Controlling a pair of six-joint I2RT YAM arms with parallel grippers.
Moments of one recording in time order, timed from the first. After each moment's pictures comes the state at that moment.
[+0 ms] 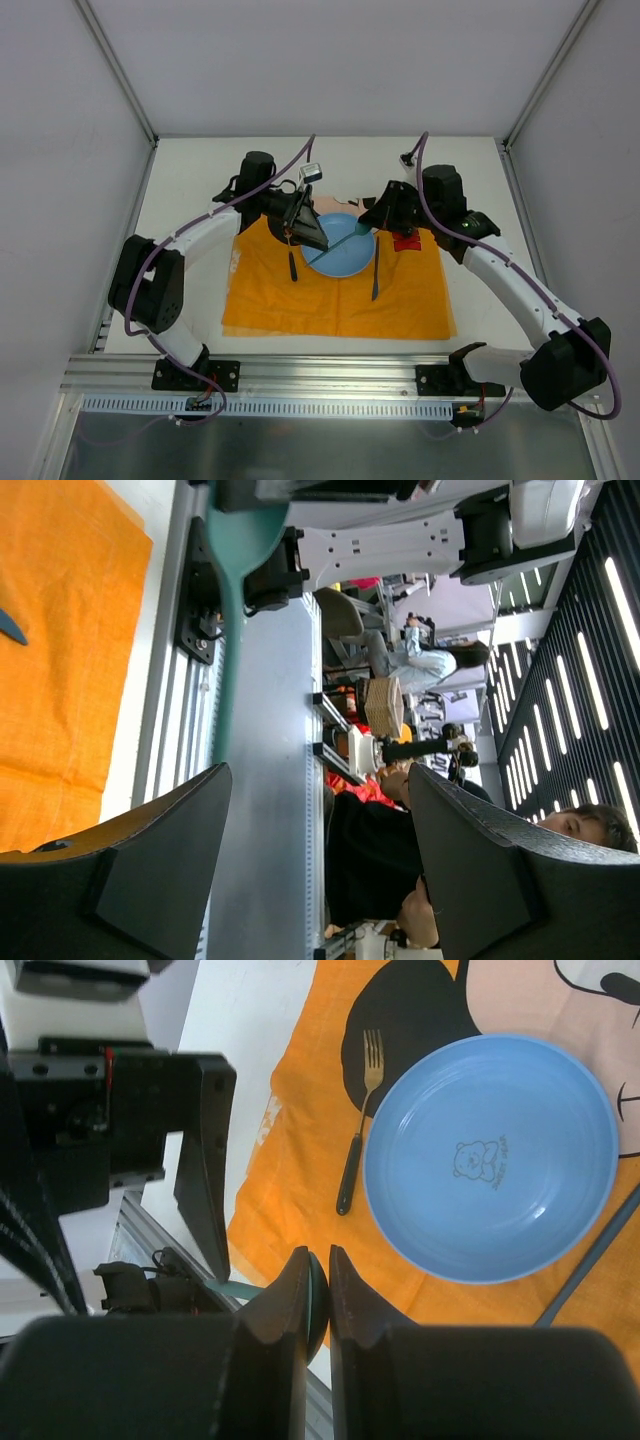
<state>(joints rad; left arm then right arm) -0.43 1.65 1.13 0.01 1.46 -0.78 0.45 1.24 1.08 -0.36 -0.42 0.57</state>
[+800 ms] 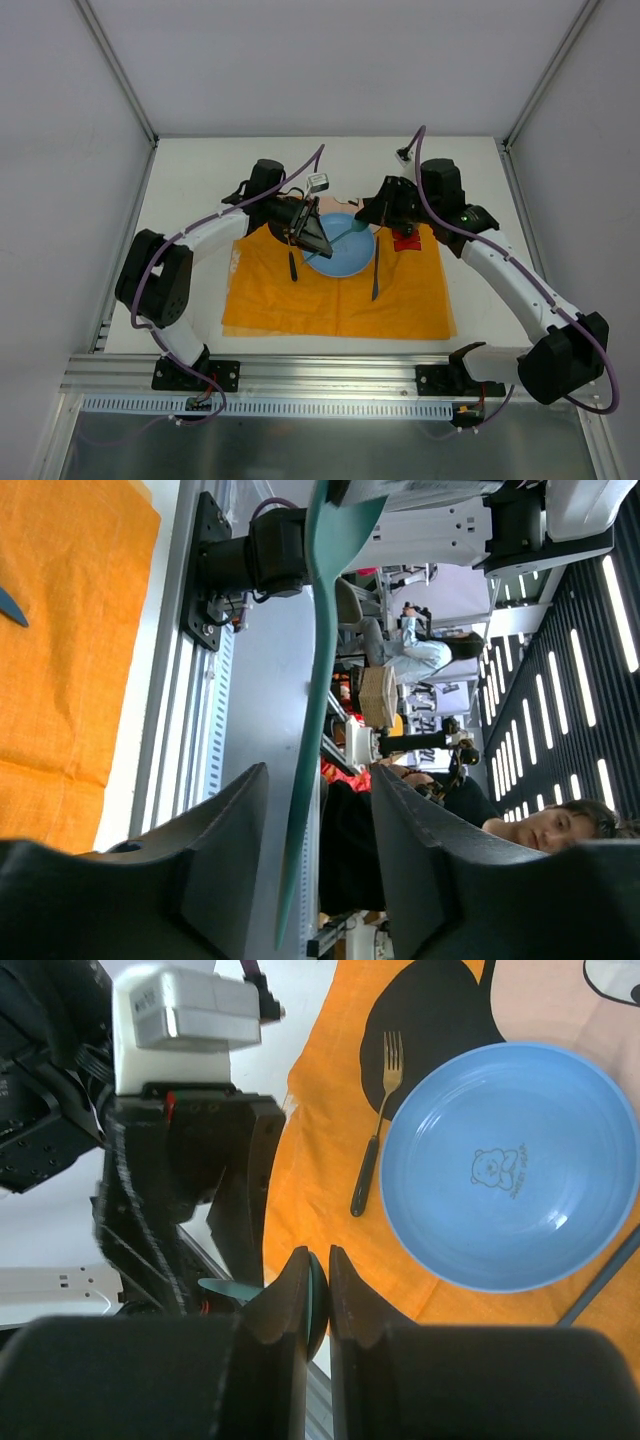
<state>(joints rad) -0.46 1.70 1.14 -0.06 1.44 -0.71 0.45 1.26 1.13 -0.39 -0.46 0.56</state>
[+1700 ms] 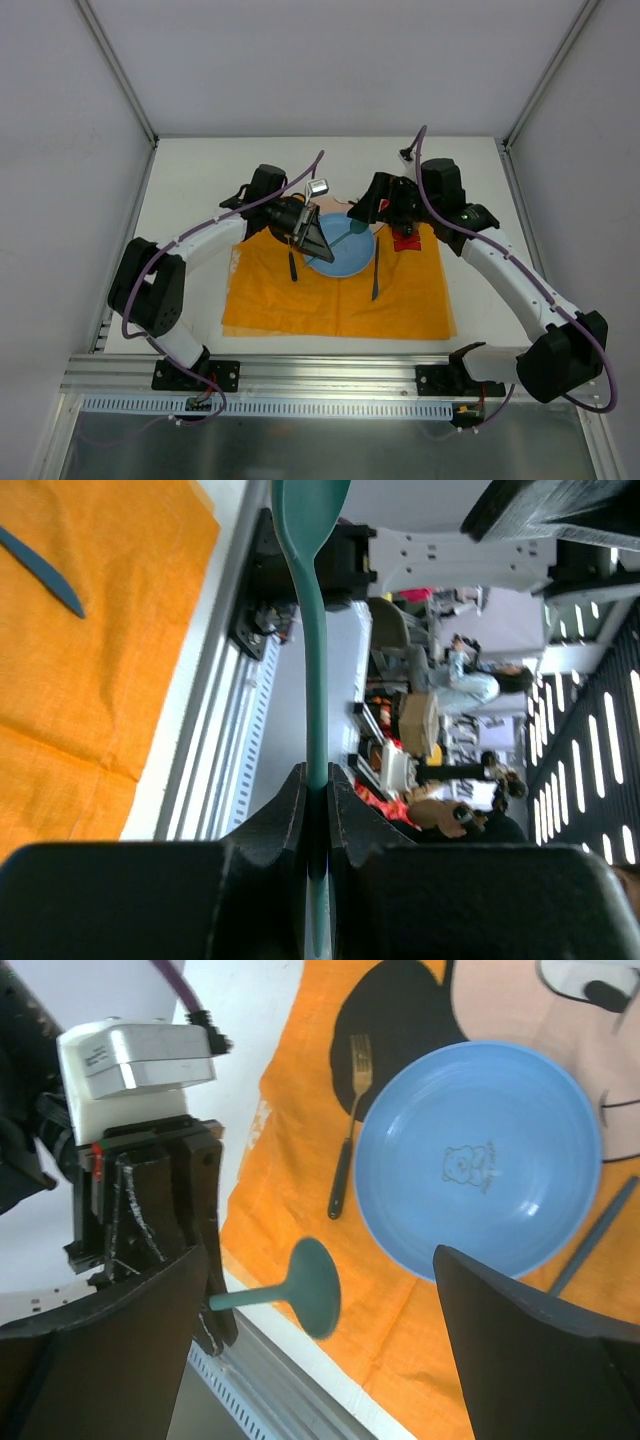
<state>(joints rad) -0.49 1.64 1.11 -0.18 1.31 -0.61 0.45 1.29 1.14 -0.41 -0.42 0.55</state>
